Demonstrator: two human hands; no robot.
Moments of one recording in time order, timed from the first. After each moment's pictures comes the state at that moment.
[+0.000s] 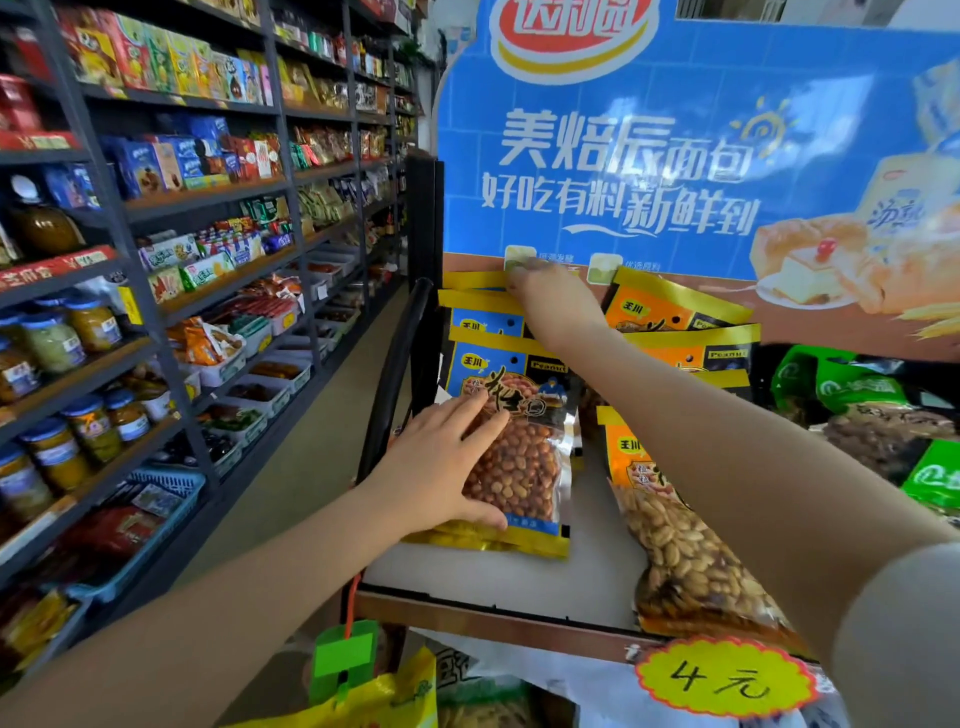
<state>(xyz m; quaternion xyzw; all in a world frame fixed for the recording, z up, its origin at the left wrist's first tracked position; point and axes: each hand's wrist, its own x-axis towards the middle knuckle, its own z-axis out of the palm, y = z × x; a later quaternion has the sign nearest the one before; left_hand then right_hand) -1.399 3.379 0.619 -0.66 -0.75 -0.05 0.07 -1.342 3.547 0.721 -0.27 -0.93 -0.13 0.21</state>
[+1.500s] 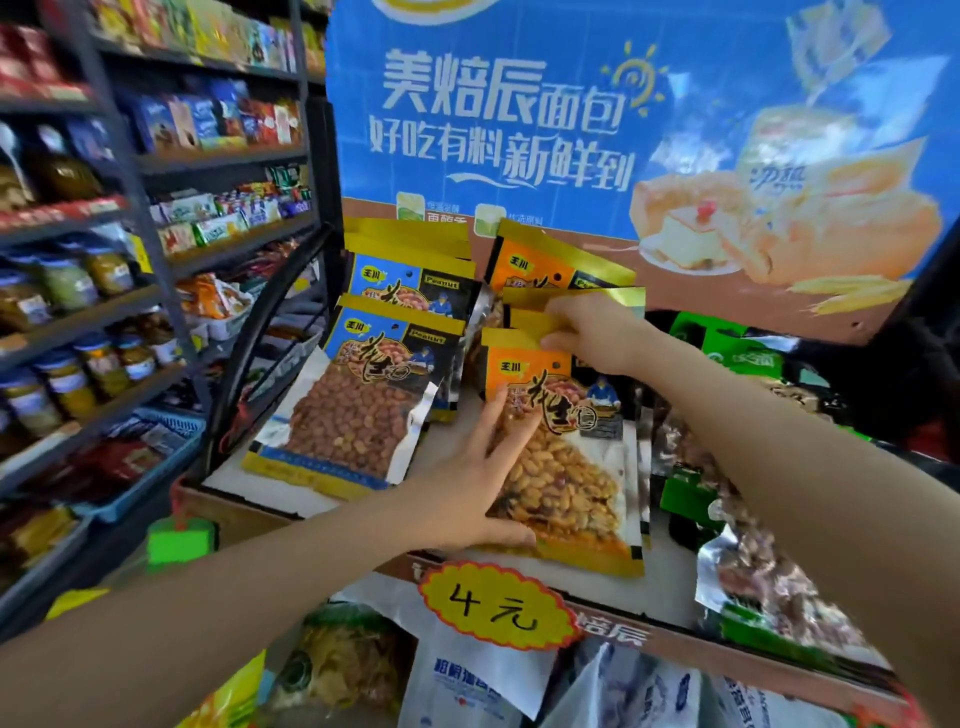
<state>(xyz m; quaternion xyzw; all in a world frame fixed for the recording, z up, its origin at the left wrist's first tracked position) -1.232 3.441 0.603 -0.64 -0.75 -0.13 -0.11 -1.179 3.629 0.696 -0.17 -0.98 0.03 0.09</state>
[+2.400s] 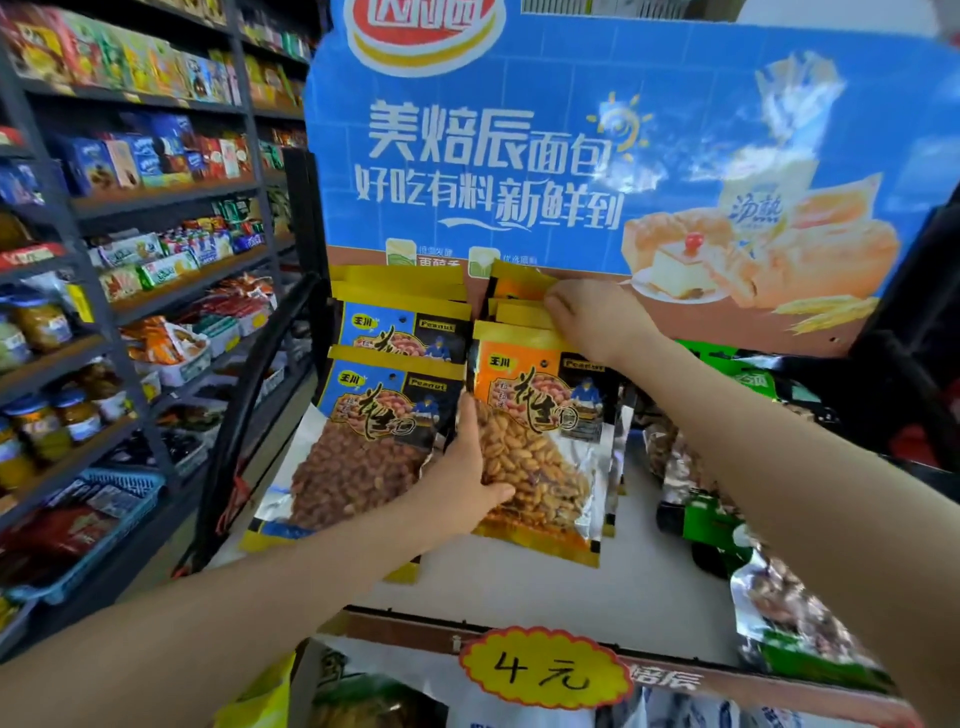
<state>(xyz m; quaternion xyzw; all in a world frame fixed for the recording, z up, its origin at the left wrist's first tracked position) -1.266 3.455 0.625 -0.47 -0.79 -0.31 -0.24 -1.200 3.623 0.725 -0.27 -0.94 -0.05 0.22</state>
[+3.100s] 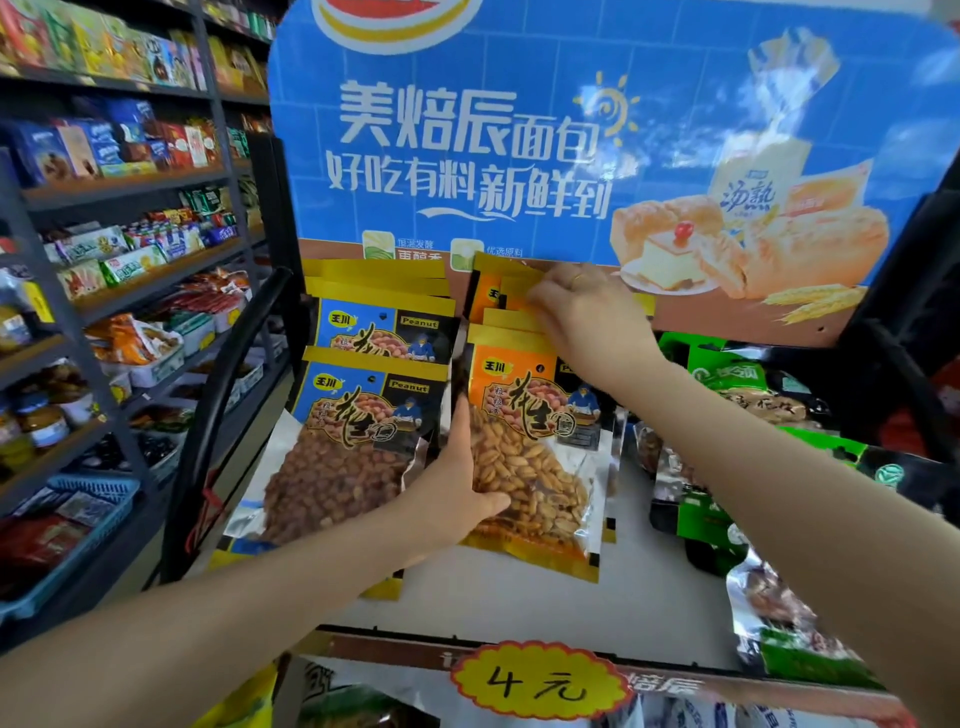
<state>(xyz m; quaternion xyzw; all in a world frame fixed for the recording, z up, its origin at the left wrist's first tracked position) -1.274 3.463 0.609 -0.46 -0.78 -0.33 -0.28 -1.193 3.623 0.706 -0.17 -0.90 -0.20 0.35</state>
